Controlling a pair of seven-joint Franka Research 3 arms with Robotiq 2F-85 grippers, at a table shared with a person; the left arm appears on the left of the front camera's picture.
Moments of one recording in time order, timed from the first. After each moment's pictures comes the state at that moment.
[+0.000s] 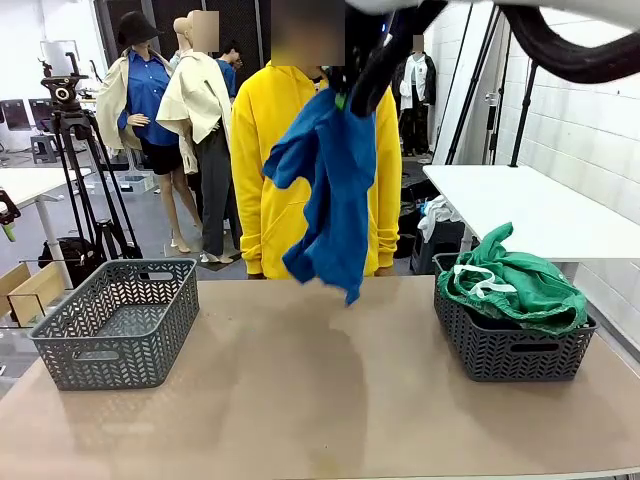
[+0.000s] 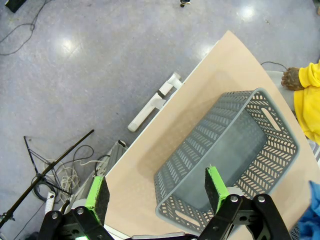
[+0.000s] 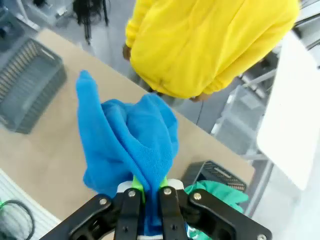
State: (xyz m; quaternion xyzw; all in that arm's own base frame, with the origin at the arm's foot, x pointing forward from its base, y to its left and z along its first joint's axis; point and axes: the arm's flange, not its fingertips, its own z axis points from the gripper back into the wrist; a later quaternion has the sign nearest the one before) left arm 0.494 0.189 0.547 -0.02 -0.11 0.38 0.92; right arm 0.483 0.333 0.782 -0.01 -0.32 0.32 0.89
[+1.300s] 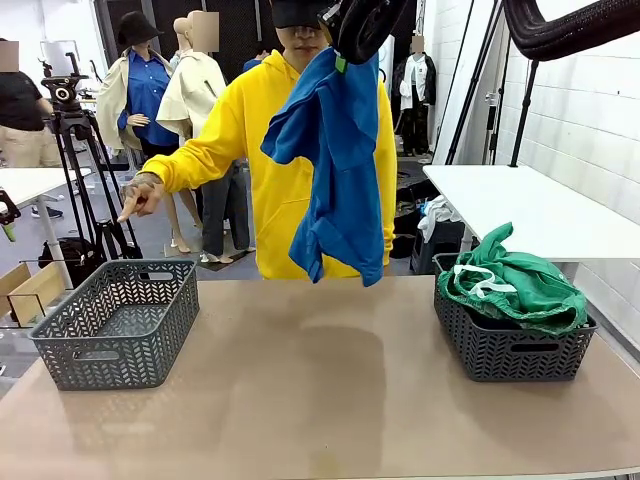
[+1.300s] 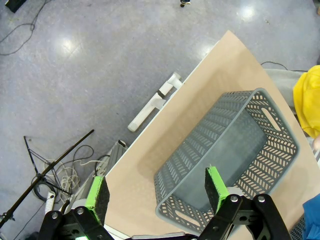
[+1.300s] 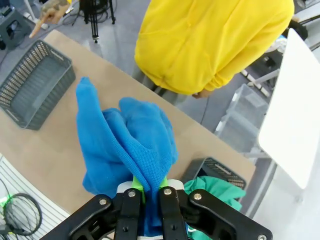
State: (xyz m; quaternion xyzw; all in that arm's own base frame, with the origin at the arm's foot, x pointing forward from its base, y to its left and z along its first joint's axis) left arm 0.494 0.189 0.547 -0.02 -0.11 0.38 0.92; right arm 0.483 0.329 0.821 0.01 -0.30 0.32 0.90
